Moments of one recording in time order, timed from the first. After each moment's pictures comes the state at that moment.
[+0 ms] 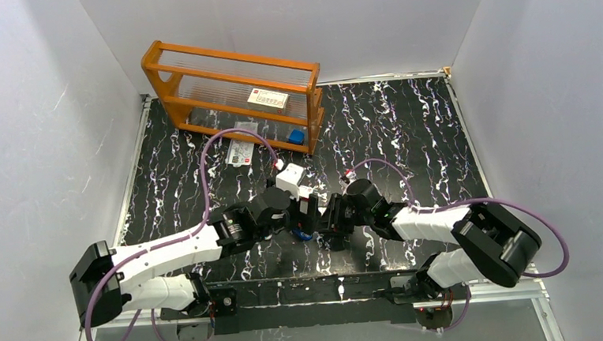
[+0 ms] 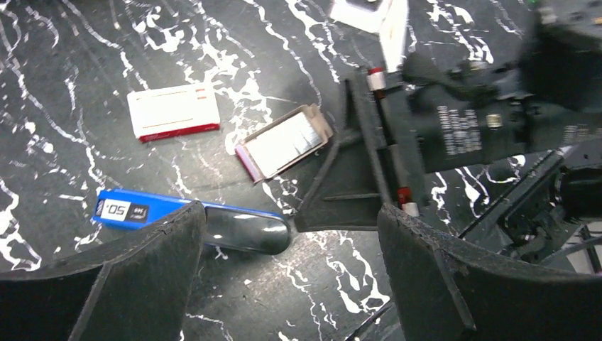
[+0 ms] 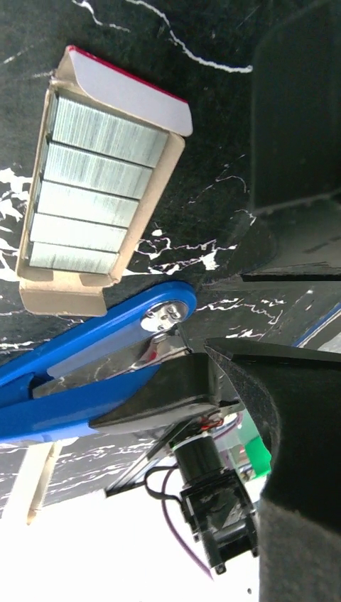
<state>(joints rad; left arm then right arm) -1.10 1.16 0.74 -0.11 -0.28 -0.42 0.80 1.36 0.41 0.27 -0.31 1.07</state>
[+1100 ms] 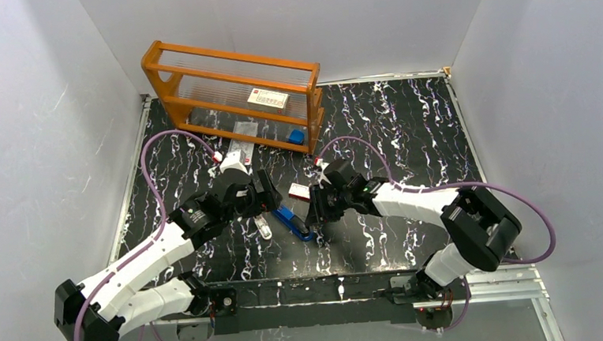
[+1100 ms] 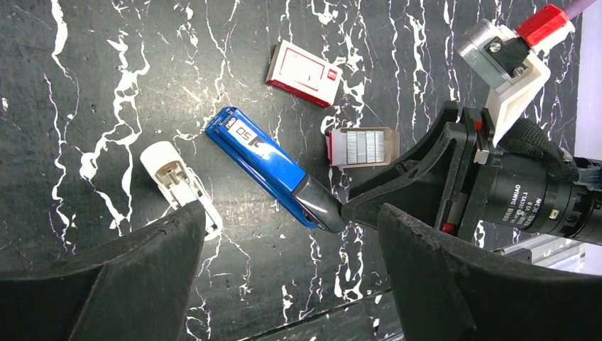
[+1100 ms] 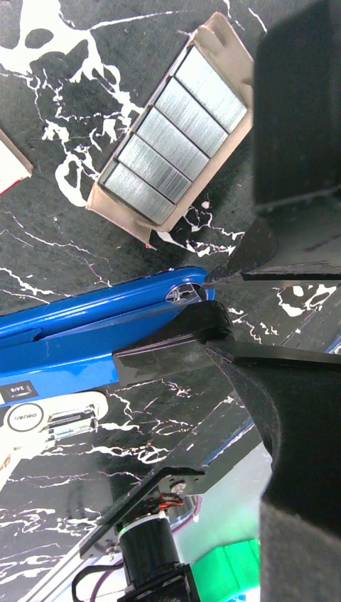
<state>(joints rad) -0.79 0.97 0.79 -0.53 -0.23 -0.79 0.83 1.48 0.76 -0.14 -0.34 0.63</state>
